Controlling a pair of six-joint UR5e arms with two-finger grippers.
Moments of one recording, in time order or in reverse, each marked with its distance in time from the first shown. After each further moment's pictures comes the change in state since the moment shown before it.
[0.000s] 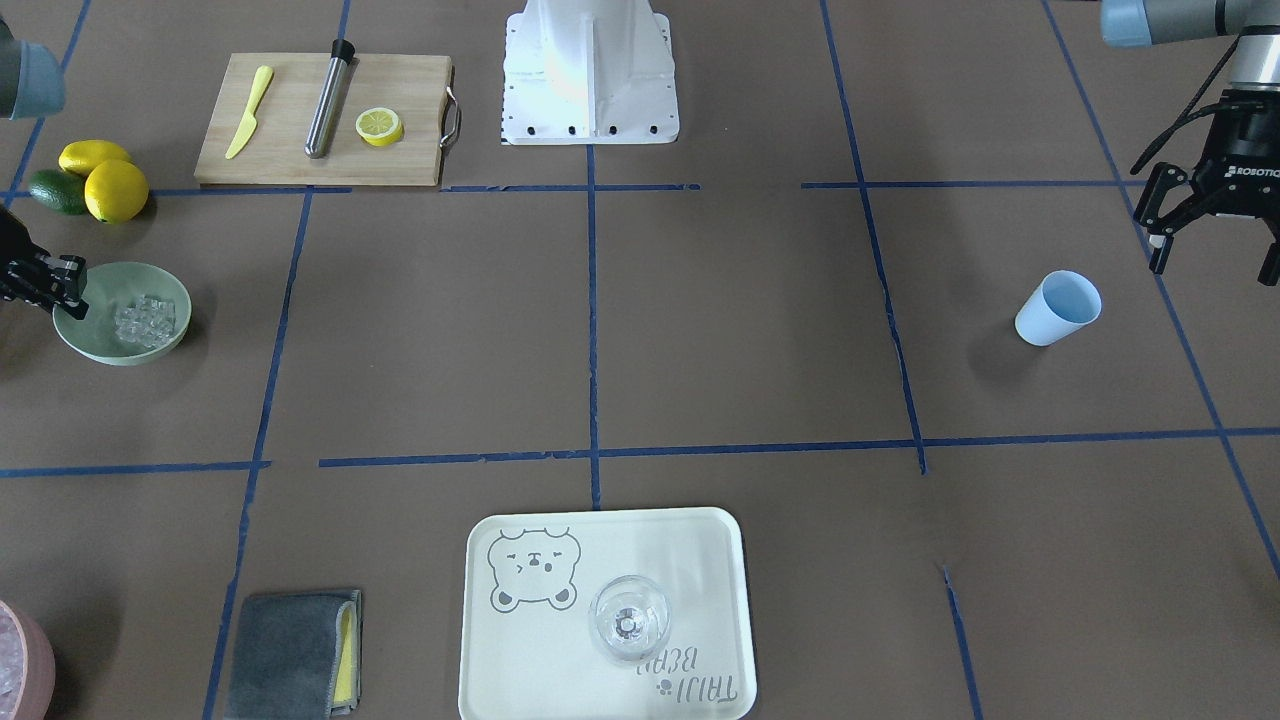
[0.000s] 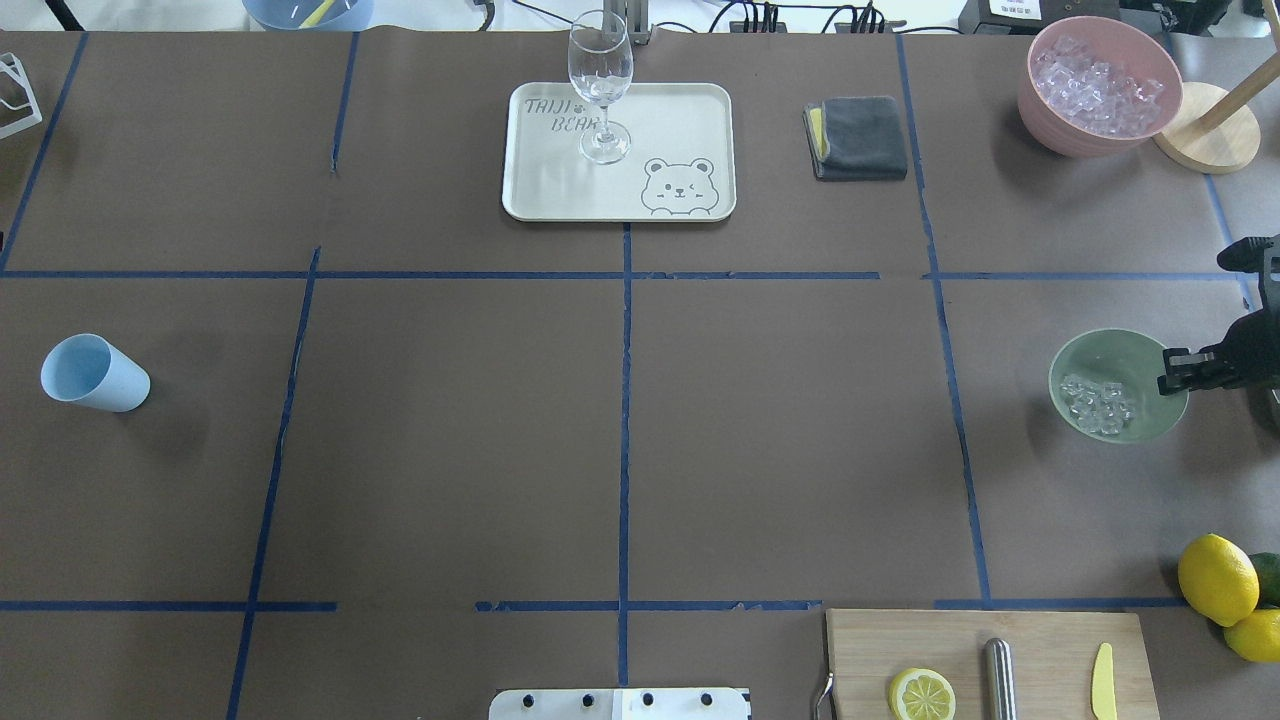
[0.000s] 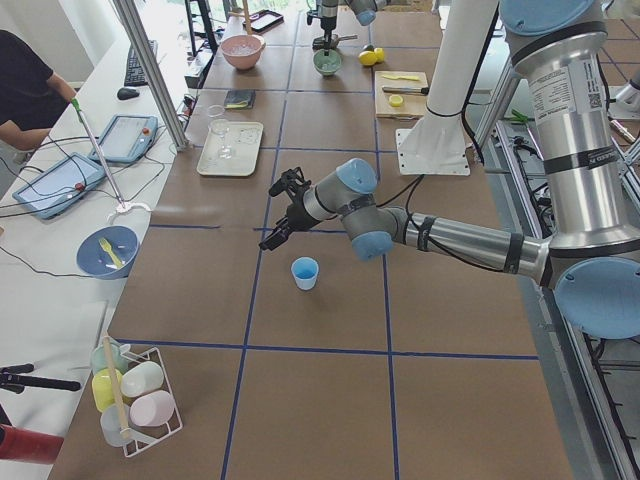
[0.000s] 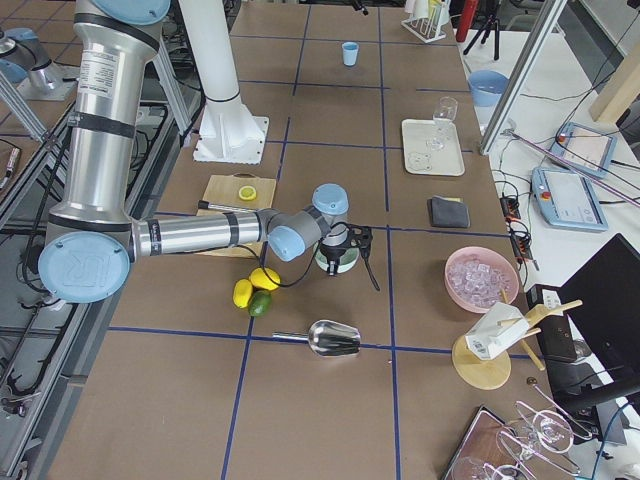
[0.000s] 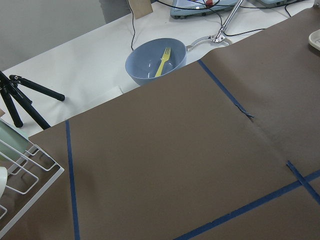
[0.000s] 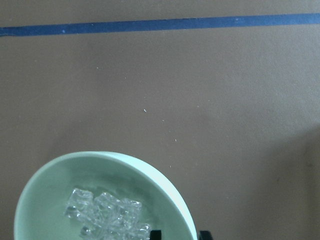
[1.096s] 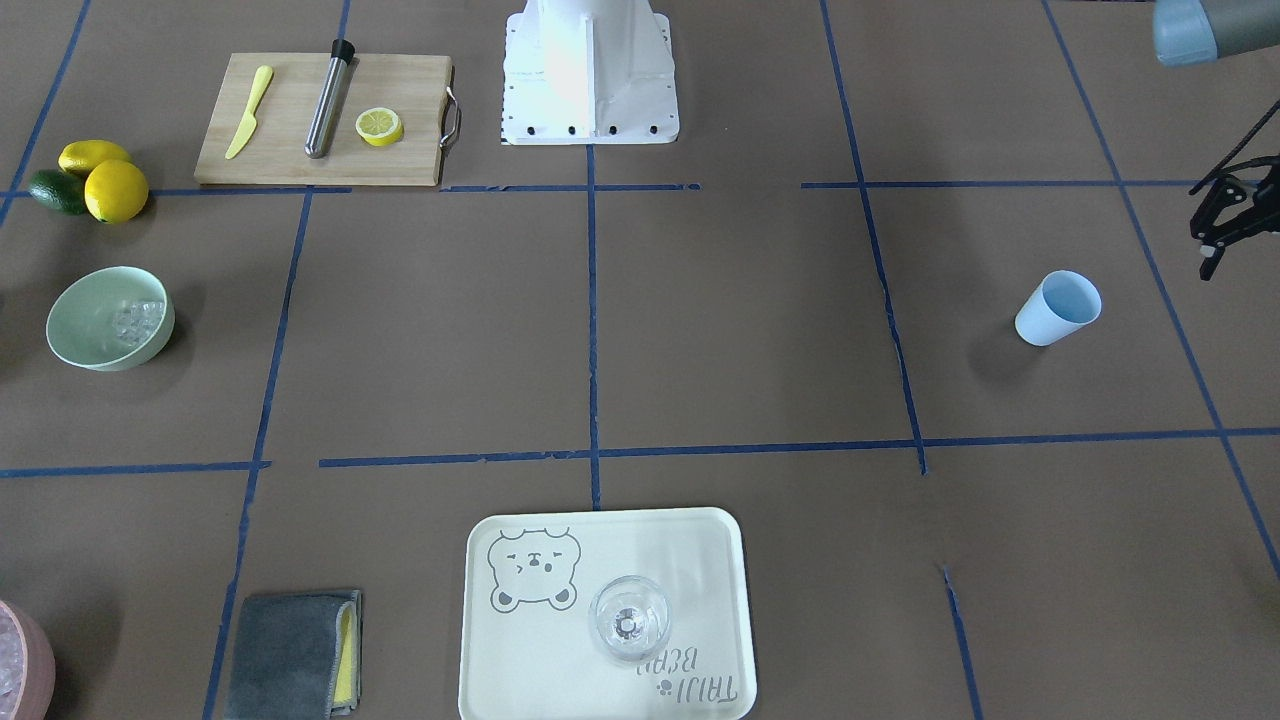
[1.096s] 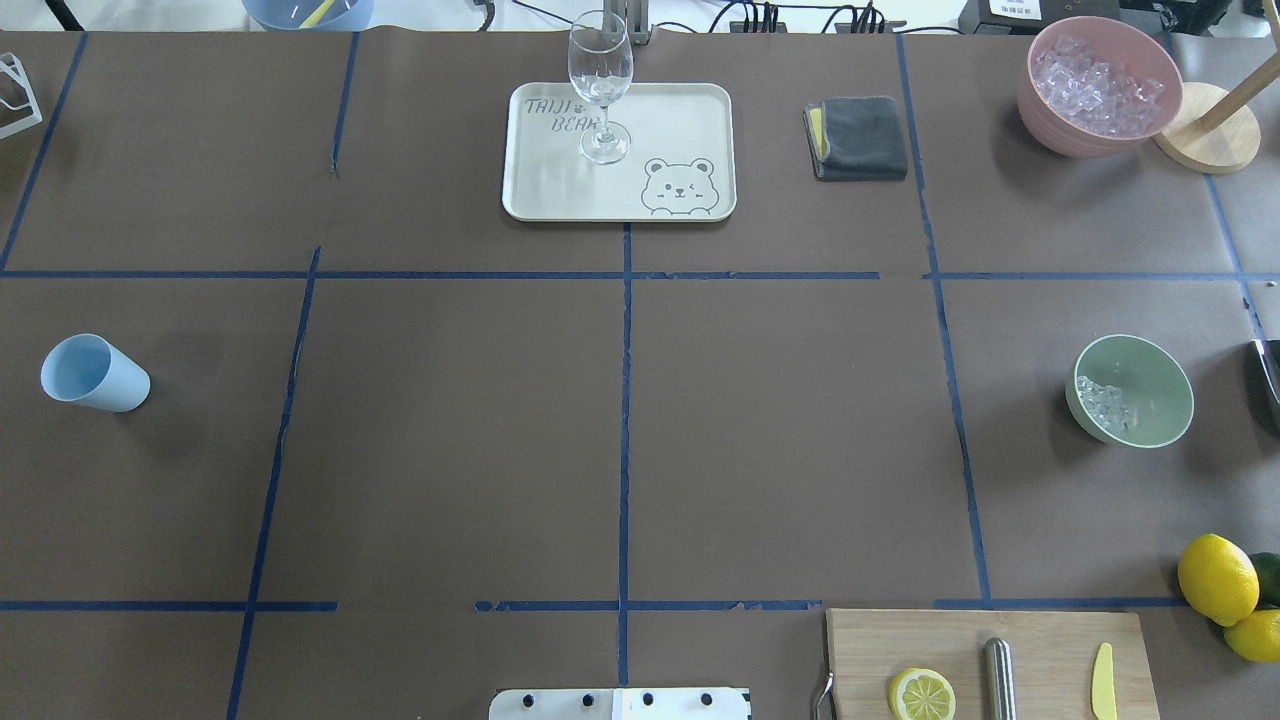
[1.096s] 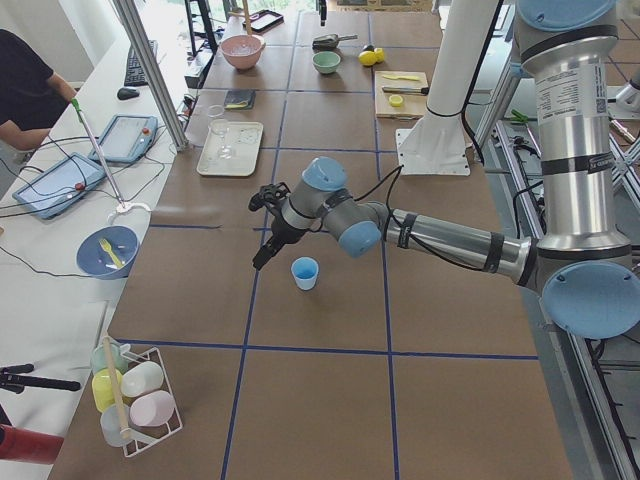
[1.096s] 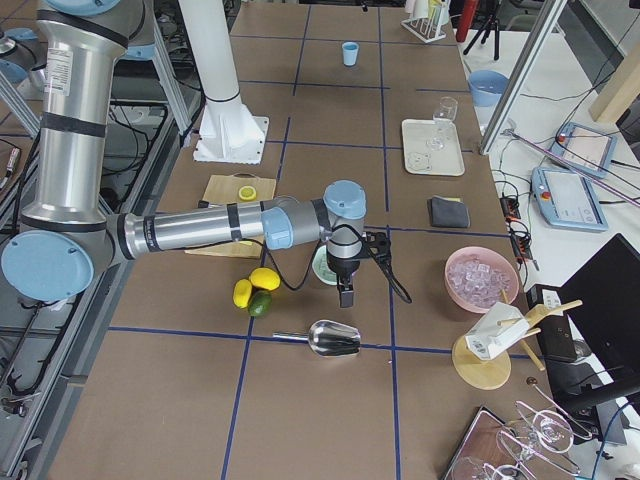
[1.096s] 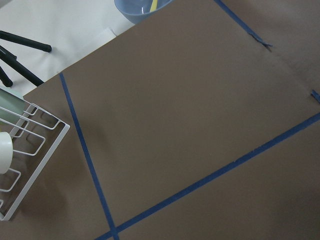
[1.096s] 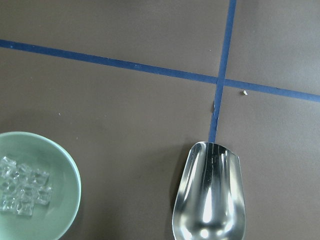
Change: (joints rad) left arm -0.233 -0.118 0.046 0.463 -0.330 0.407; right arm 0.389 0.016 0.100 -0.459 0.075 -0.703
